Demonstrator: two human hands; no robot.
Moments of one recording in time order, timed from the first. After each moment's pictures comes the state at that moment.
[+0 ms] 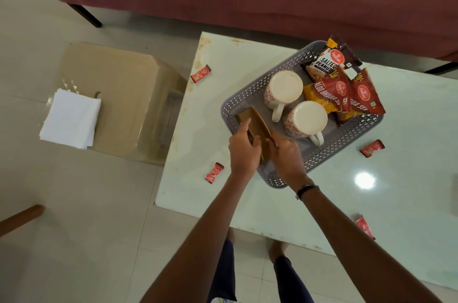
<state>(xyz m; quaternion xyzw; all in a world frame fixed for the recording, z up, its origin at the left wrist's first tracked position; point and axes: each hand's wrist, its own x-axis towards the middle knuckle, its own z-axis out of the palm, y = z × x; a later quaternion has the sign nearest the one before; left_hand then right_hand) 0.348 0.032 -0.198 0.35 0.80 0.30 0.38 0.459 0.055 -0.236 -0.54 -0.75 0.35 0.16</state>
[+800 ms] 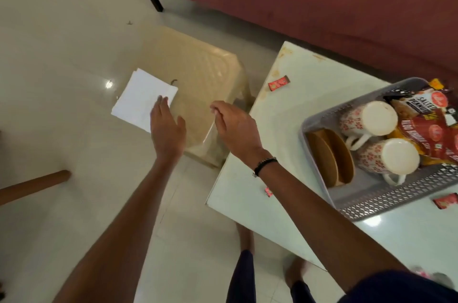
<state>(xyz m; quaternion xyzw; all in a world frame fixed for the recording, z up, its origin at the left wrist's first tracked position) 0.038 -0.063 -0.210 0.32 0.92 0.22 0.10 0.175 0.029 -0.183 -0.35 -0.85 0.33 0.21</state>
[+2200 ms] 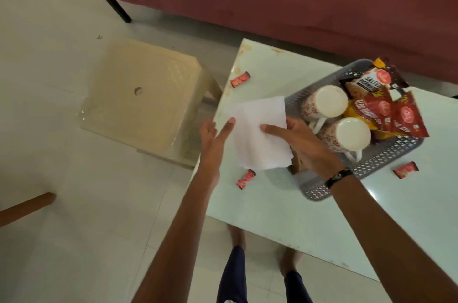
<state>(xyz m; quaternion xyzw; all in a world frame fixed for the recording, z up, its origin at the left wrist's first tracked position) 0.209 -0.010 -0.163 0.05 0.71 0.50 0.50 0.362 0.084 -0.144 -0.49 -0.44 0.74 0.12</state>
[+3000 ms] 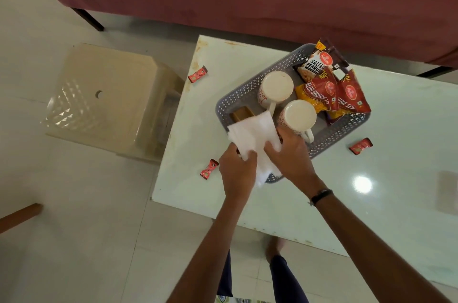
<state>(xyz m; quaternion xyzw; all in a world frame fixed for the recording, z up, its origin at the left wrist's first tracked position) 0.374 -0.010 -0.150 0.21 0.83 0.36 0.38 0.475 0.054 -0.169 -0.57 -0.71 0.38 0.13</state>
